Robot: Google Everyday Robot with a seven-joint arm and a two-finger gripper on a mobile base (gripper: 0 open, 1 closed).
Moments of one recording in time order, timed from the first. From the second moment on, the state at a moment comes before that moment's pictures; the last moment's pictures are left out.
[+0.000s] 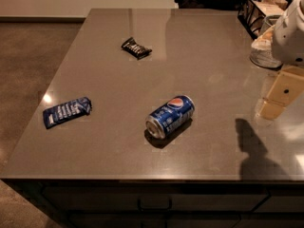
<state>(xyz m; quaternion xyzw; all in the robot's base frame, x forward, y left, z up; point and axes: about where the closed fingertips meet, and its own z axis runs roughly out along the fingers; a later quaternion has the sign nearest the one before) 0.438 -0.217 0.977 -0.60 0.78 -0.03 0.16</state>
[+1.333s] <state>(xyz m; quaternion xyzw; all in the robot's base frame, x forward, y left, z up) 0.464 -0.190 0.946 -0.65 0.75 -0.02 0.13</state>
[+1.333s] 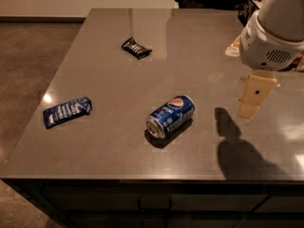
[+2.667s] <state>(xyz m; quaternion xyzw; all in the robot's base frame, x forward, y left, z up) 0.488 -0.125 0.874 -0.77 0.63 -0.02 0.08</state>
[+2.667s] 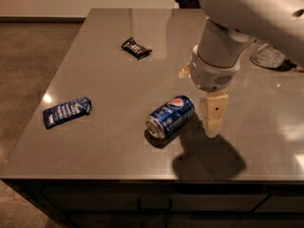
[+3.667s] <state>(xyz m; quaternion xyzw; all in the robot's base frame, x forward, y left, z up) 0.486 -0.069 0.857 -0.82 0.57 -0.01 0.07</state>
